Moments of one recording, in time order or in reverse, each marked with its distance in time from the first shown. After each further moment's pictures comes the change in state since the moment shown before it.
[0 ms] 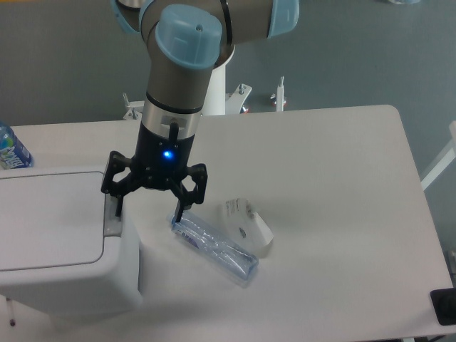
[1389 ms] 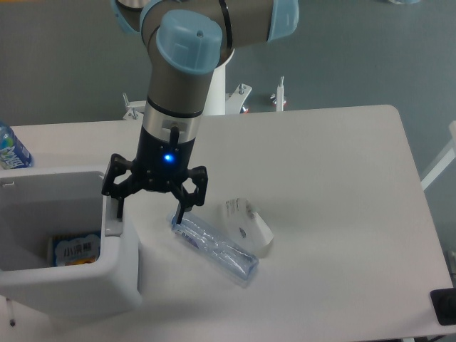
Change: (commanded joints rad) arm 0.000 0.005 0.023 0.002 0.002 0.011
